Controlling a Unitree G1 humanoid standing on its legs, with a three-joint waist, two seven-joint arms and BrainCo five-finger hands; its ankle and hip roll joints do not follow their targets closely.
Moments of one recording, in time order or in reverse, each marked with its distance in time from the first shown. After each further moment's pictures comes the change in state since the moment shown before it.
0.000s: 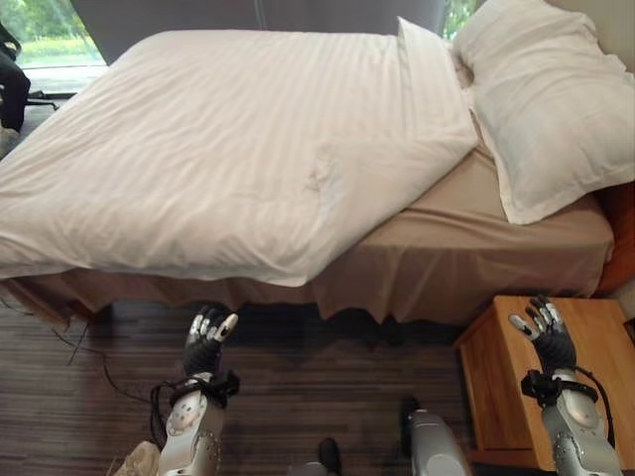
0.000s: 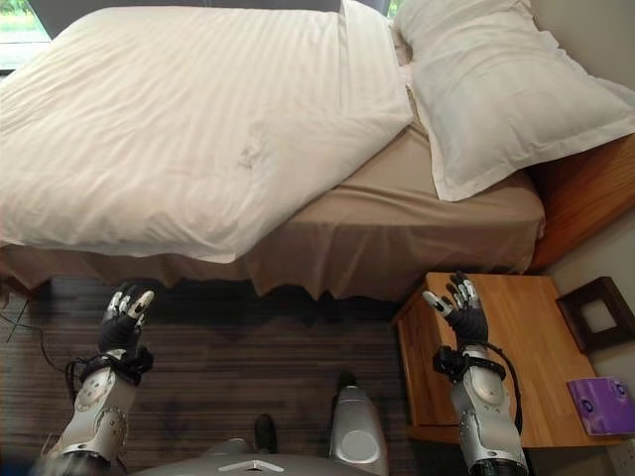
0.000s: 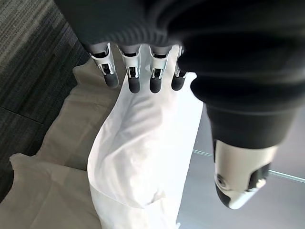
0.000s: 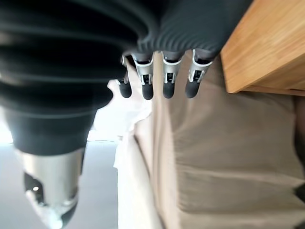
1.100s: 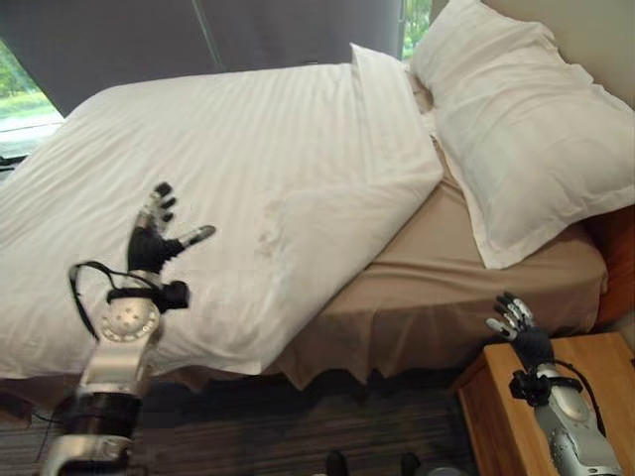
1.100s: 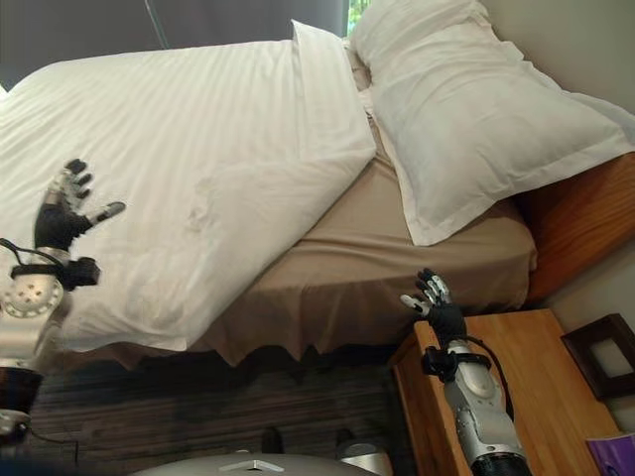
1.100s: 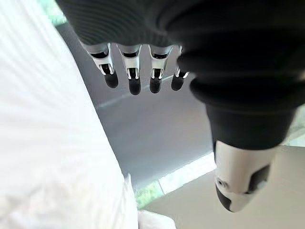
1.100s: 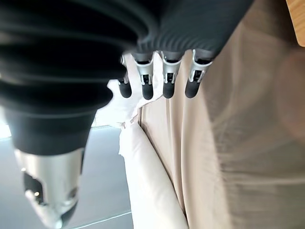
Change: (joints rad) left arm -0.371 0.471 -0.051 0.061 0.252 -0.016 0.056; right arm -0.023 -0.076 0.093 0.006 0.062 0.016 0.095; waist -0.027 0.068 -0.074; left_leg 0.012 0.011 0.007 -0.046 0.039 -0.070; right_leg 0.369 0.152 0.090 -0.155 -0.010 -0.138
